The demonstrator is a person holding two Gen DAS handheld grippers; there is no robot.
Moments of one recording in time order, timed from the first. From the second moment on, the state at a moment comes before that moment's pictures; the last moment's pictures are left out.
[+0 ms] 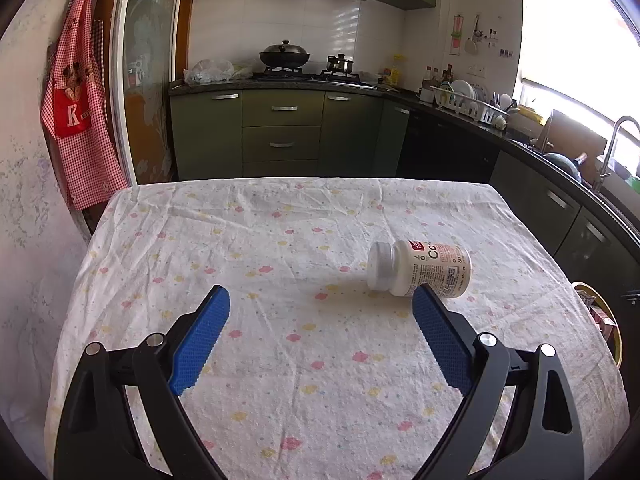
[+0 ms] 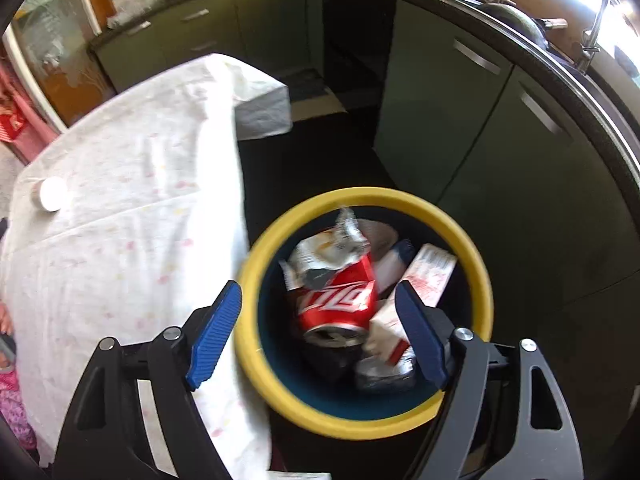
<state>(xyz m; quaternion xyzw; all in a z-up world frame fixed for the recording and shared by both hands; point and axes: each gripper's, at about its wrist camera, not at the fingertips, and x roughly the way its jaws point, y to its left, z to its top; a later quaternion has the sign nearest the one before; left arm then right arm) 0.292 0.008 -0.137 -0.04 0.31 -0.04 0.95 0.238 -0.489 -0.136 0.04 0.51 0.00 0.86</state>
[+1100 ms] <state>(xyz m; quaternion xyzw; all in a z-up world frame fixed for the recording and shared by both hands) 0.364 -0.097 -0.147 0.04 0.40 -0.03 0.92 0.176 -0.398 -0.154 0.13 0.42 0.16 0.88</state>
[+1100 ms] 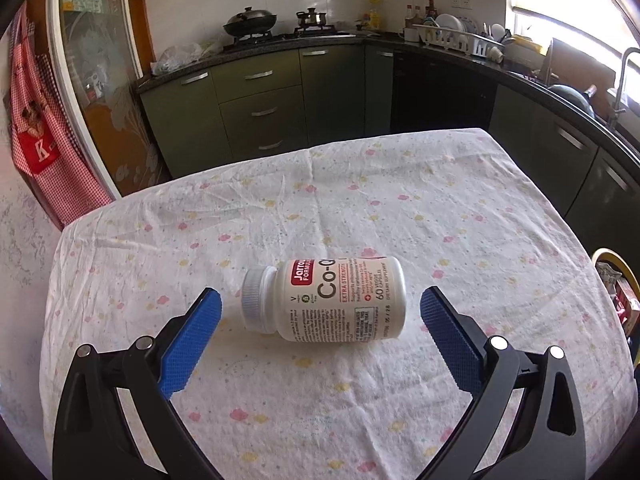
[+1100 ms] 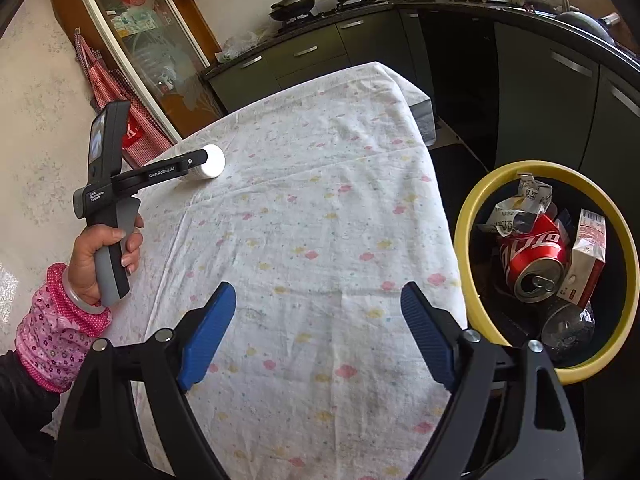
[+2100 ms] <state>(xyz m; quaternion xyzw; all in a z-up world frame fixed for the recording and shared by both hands) 0.332 -0.109 -0.120 0.04 0.38 -0.08 0.92 0.167 -0.409 -0.145 0.13 0.41 0.16 0.89</state>
